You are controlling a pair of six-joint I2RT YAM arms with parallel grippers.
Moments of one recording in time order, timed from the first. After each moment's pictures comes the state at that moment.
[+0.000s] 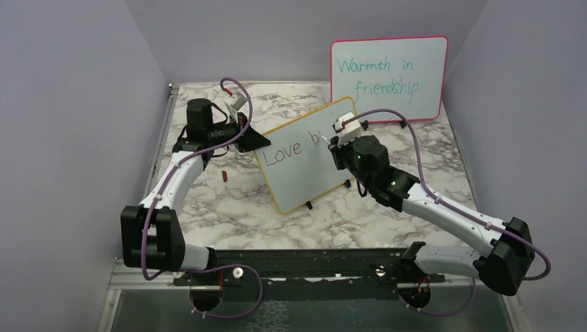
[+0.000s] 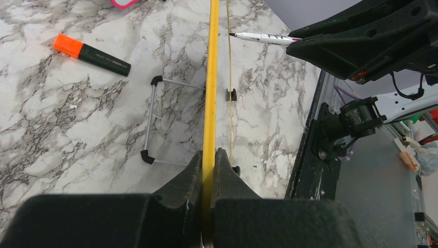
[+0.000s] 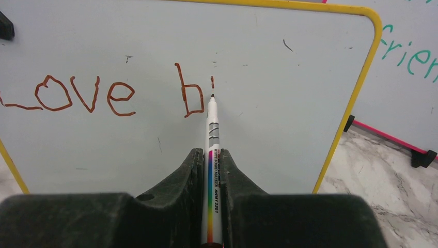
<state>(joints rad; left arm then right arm) -0.10 1.38 1.01 -0.10 1.06 -0.13 0.80 1.16 0.88 0.01 0.34 -0.04</state>
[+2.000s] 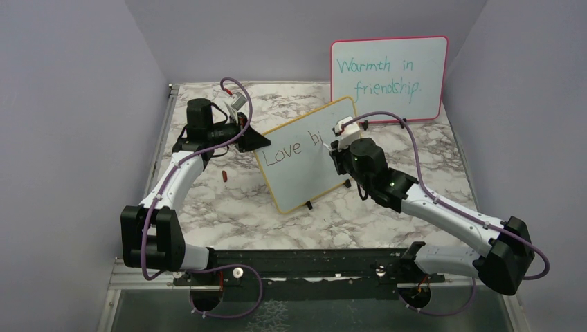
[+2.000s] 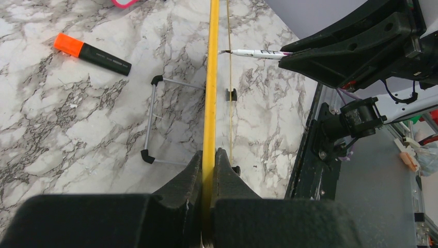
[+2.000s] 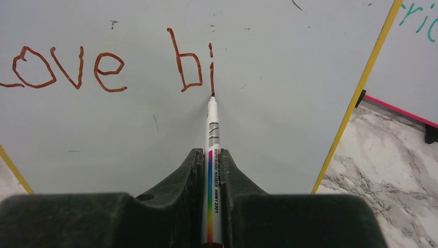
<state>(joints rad) -0.10 1.38 1.02 -0.10 1.05 -0.13 0.80 1.17 0.86 -0.05 0.35 0.02</state>
